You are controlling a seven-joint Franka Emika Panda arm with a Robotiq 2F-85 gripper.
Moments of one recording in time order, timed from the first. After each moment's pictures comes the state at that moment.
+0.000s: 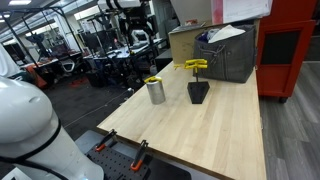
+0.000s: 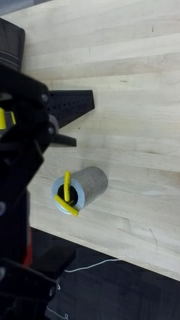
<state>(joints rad) -0.01 -0.49 -0.23 -2.40 0.08 2.00 -0.37</state>
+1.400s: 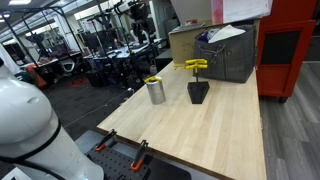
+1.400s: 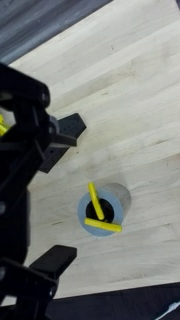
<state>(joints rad) -0.03 -0.09 -0.01 -2.03 0.00 1.92 0.30</state>
